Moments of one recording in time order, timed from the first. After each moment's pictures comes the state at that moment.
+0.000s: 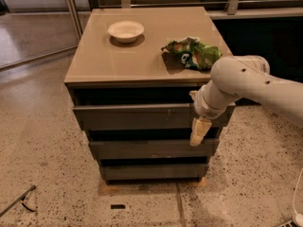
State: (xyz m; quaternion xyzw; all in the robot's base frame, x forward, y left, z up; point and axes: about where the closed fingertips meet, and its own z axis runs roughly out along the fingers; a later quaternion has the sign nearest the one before) arm 0.591 -0.152 0.697 -0.67 0.72 -0.01 0.20
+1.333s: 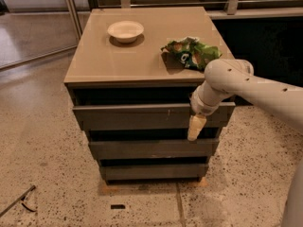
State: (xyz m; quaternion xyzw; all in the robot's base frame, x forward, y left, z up) arm 0.646 -0.158 0.642 -0.67 0.72 0.02 0.18
